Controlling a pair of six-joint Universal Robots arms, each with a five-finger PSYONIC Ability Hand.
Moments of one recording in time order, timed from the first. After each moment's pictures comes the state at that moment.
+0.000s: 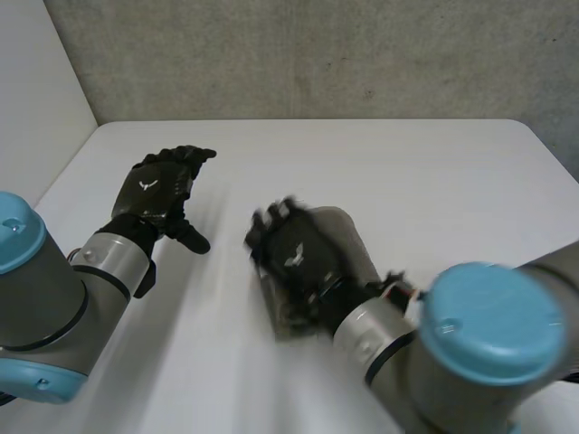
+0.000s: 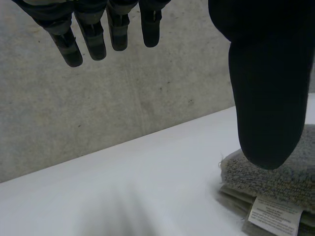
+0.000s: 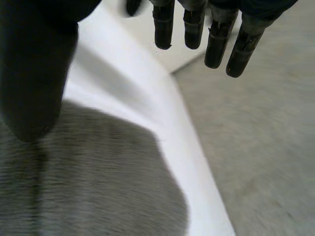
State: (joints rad) left arm 4.32 -1.80 -1.80 3.55 -1.48 3.09; right arm 2.34 -1.23 1.70 -0.38 1.43 2.42; left_hand 0.17 0.17 0.17 0.17 0.03; right_hand 0.23 0.25 0.25 0.26 0.06
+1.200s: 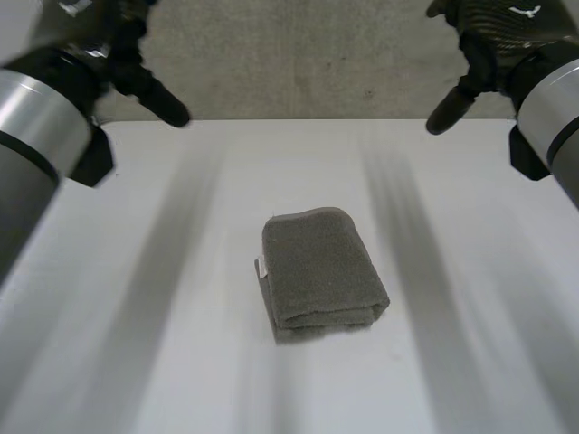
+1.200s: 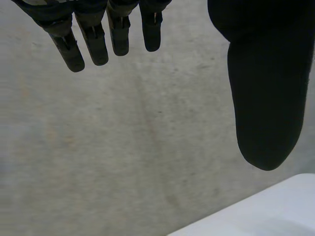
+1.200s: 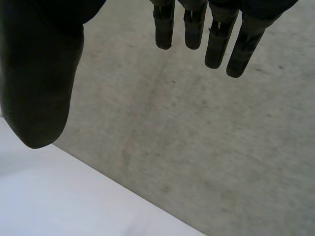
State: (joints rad) left arm 4.25 -1.59 -1.35 3.15 -1.59 3.09; right arm 2.01 -1.44 1.19 0.16 1.61 3.04; left_hand 0.23 0.23 0.23 0.23 0.06; right_hand 0.23 0.25 0.25 0.26 0.06
